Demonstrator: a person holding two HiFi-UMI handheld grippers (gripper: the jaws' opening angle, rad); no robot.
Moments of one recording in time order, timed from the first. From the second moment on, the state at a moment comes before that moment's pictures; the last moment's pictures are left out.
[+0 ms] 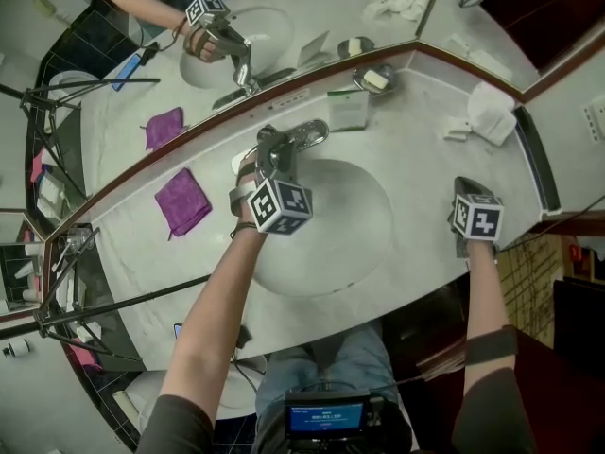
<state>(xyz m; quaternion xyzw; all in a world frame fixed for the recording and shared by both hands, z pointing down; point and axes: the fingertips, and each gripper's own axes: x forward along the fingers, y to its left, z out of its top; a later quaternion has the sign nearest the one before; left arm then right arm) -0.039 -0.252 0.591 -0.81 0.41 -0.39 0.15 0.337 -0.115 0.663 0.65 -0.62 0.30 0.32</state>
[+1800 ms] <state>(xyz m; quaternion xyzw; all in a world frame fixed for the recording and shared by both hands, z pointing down) -0.010 -0.115 0.631 -0.82 0.24 -0.51 0.09 0.311 -0.097 0.621 0.65 -0.62 0.33 0.28</state>
